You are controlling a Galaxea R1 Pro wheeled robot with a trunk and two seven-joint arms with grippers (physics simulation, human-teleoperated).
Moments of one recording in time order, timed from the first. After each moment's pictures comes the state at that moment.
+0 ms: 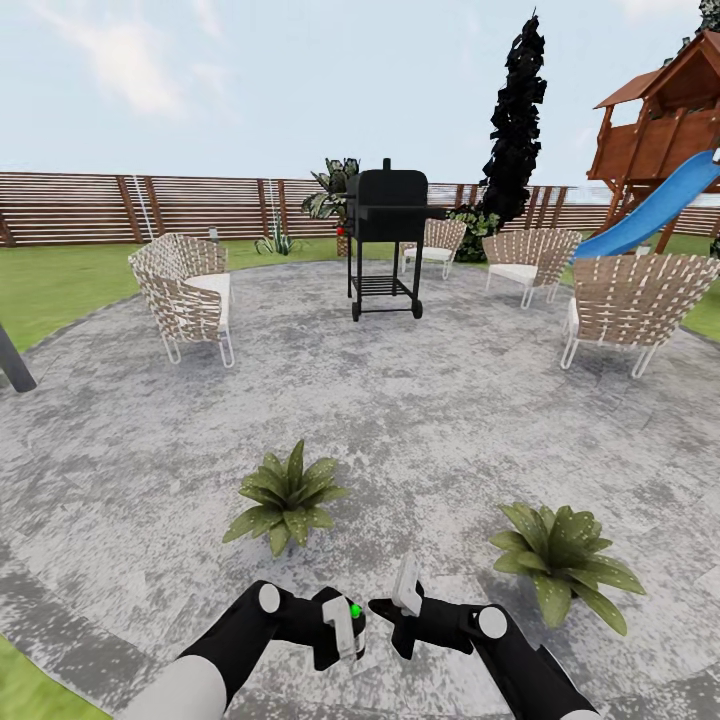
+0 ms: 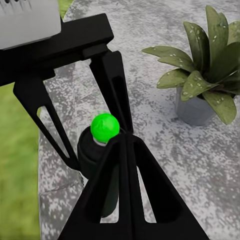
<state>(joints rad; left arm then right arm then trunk) -0.59 -0.15 -0.02 -0.49 -0.91 -0.21 -0.88 -0.44 0.02 0.17 -0.72 0.40 -0.31 0.82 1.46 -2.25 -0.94</state>
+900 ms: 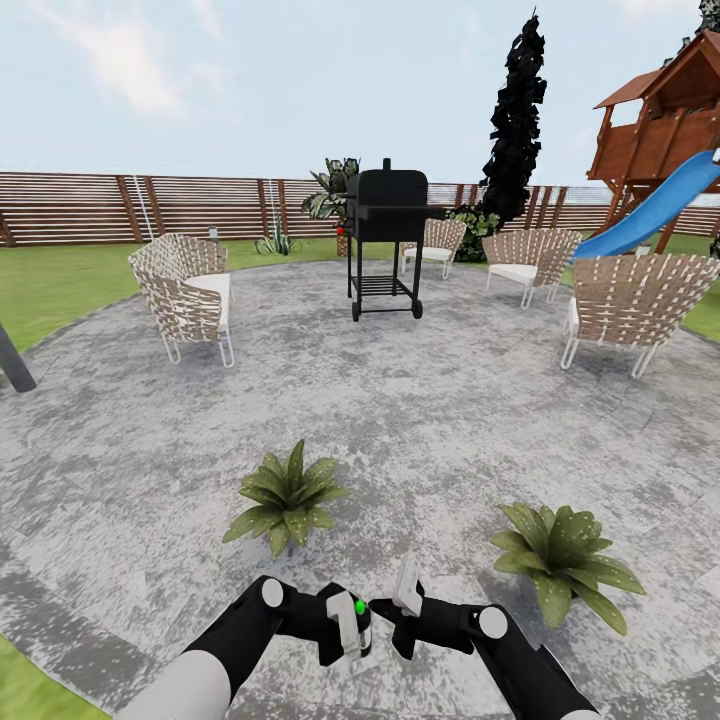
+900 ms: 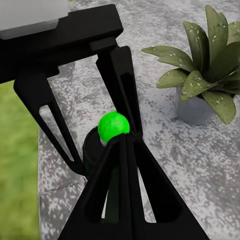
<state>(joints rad) -0.60 -0.16 -0.02 -0.49 -0.89 -0.21 -0.91 -0.44 0.02 0.17 -0.72 0.40 -0.31 0.82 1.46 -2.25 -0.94</state>
